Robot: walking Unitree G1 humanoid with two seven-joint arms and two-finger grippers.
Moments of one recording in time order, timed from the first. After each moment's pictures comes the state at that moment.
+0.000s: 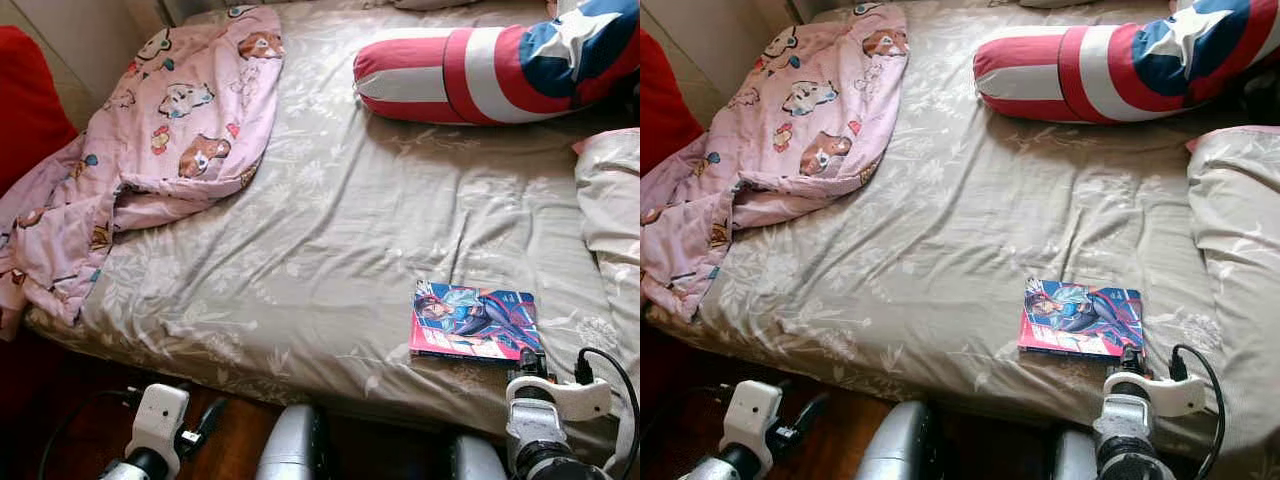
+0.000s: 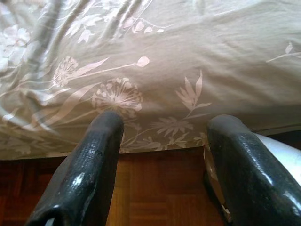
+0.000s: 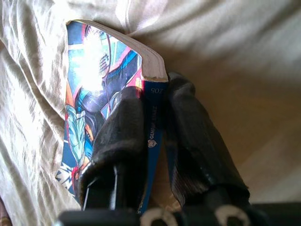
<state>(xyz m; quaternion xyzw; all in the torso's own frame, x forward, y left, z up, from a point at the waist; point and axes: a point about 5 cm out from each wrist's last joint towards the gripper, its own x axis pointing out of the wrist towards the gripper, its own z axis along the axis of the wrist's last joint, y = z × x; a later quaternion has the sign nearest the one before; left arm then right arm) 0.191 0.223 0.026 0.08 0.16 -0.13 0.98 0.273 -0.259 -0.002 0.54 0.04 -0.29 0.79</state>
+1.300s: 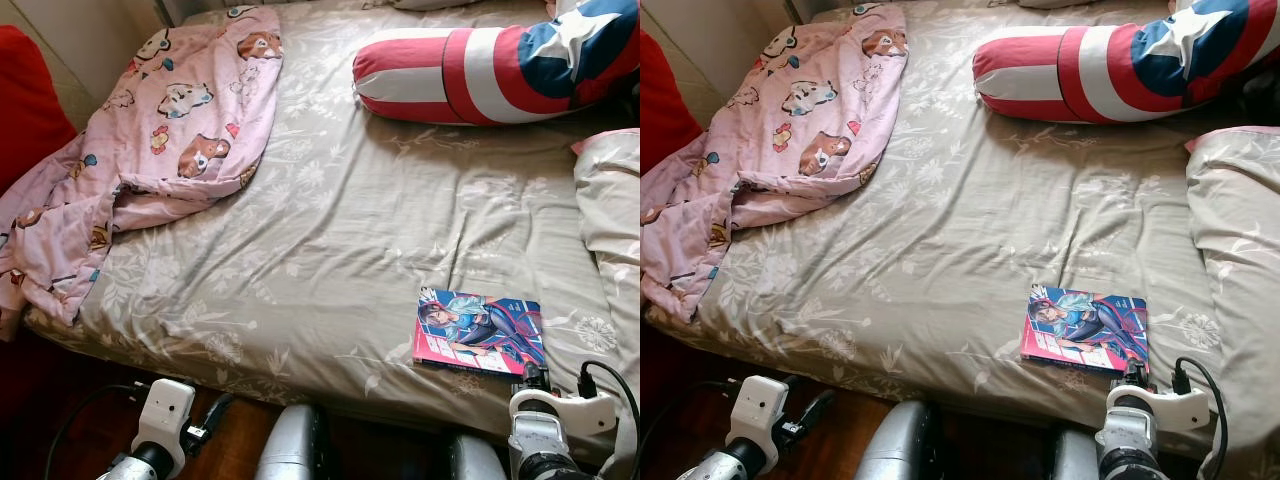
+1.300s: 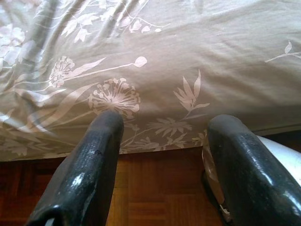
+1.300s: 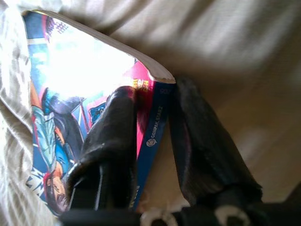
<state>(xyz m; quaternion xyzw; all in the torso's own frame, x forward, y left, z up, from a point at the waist) 0.196 0.221 0.026 0.08 0.16 -0.13 0.98 0.255 -0.260 -0.018 0.54 0.06 -0.34 0.77</state>
